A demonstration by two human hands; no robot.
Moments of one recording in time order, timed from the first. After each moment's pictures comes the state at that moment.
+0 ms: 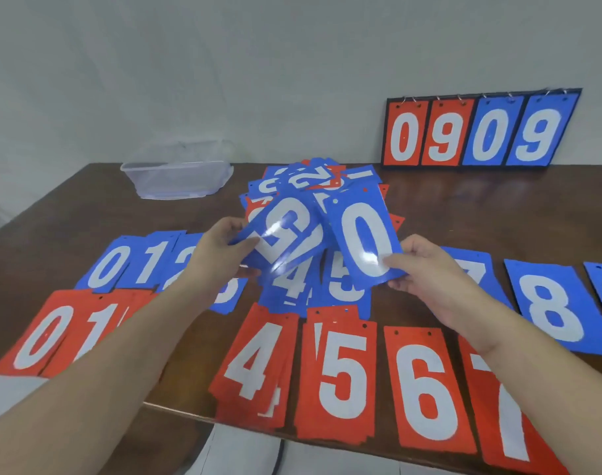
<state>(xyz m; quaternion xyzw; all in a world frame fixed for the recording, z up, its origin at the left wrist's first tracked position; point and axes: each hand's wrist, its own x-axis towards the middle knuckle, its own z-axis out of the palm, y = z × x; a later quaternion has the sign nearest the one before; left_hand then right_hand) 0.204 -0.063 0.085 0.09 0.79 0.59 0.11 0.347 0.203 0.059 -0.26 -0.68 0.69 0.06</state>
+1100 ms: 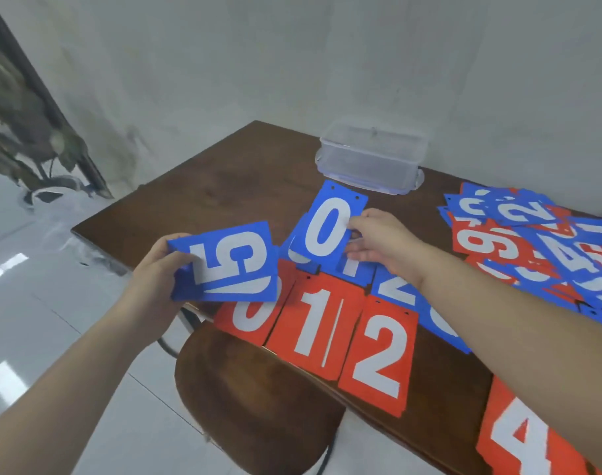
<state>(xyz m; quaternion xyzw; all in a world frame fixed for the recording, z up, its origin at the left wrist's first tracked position) 0.142 -0.469 0.062 -0.13 0.65 0.75 0.01 0.077 -0.157 0.075 -0.16 -0.76 0.62 -0.10</state>
